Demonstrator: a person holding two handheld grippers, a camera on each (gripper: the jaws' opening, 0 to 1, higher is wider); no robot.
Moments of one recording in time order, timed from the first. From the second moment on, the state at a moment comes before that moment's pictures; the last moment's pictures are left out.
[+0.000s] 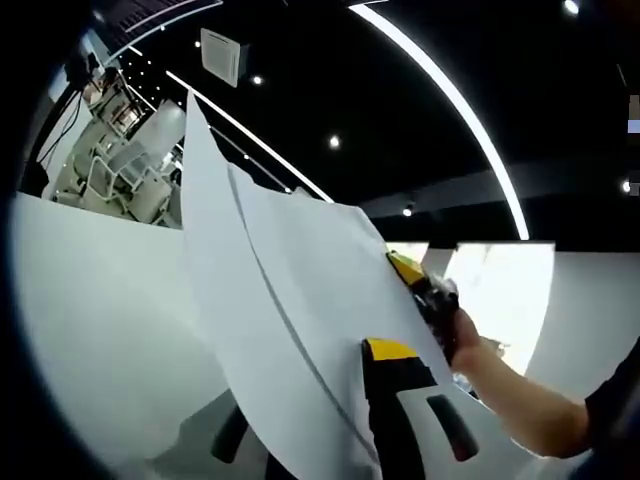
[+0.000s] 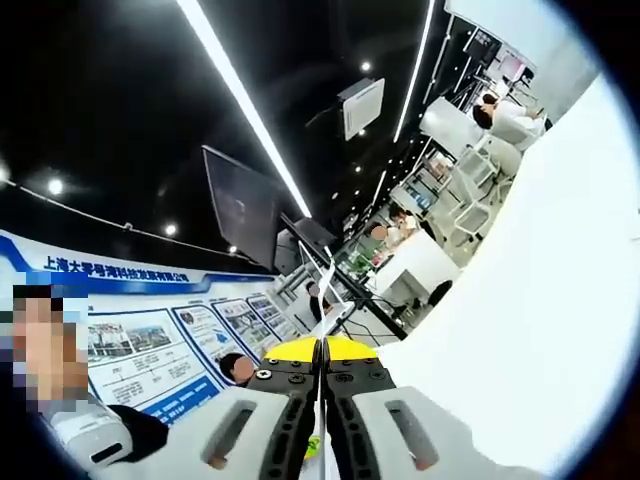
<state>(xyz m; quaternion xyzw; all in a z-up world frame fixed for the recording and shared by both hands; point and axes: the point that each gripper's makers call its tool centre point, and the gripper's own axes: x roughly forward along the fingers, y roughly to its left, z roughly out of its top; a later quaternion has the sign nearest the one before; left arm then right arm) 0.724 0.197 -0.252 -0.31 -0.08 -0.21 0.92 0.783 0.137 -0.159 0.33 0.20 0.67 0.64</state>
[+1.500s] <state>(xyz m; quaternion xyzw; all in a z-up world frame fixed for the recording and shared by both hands) 0.724 0.196 -0.253 -0.31 -0.08 -0.21 0.92 0.790 0.136 -0.160 0.34 0.20 0.66 0.64</state>
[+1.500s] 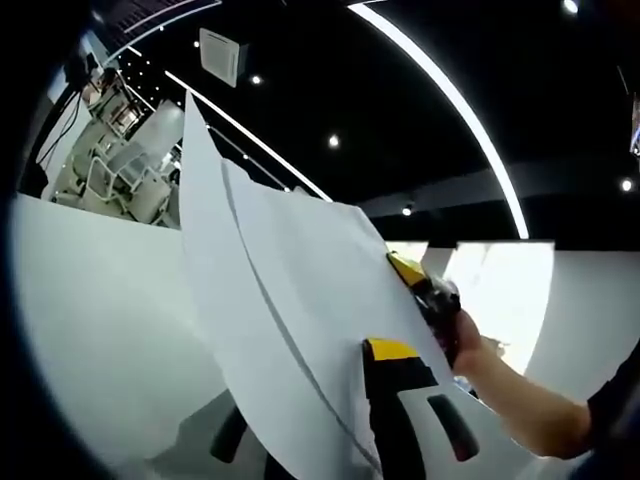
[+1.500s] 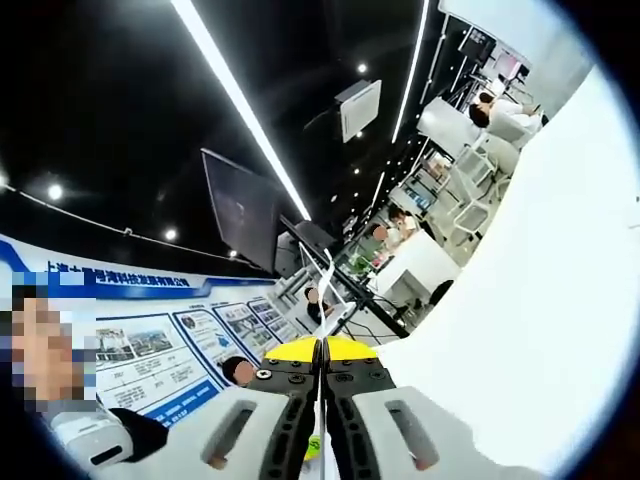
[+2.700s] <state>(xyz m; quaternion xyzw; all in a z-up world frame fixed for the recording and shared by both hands) 0.724 0.195 -0.252 -0.31 -0.08 -0.21 0.93 0.790 0.136 -0.165 0.35 0.20 0.66 0.63</state>
